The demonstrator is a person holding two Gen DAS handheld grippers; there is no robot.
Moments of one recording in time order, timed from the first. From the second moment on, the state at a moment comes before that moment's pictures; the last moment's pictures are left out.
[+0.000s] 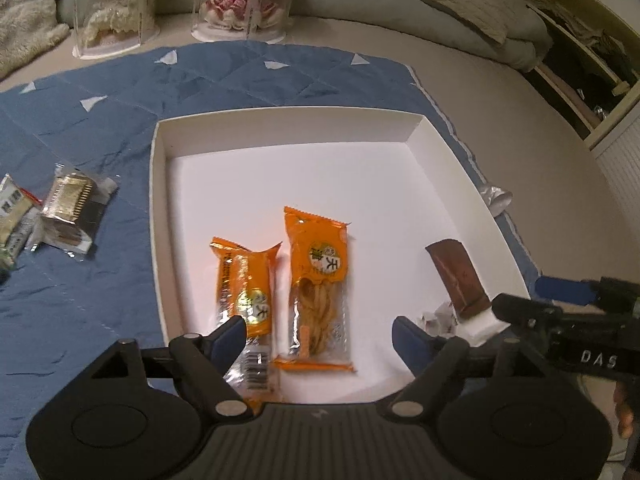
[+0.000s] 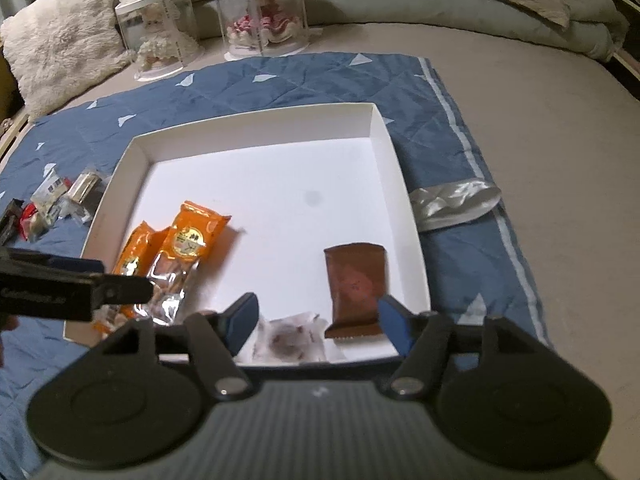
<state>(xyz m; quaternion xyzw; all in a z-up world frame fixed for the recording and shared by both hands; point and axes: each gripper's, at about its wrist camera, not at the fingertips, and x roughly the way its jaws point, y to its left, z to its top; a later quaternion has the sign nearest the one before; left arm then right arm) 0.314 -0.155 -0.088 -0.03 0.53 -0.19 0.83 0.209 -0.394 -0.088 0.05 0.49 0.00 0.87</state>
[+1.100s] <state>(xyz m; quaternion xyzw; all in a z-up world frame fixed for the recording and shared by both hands) 0.281 -0.086 -0.077 -0.02 0.53 -0.16 0.83 0.192 -0.380 -0.083 0.01 0.48 -0.01 0.88</state>
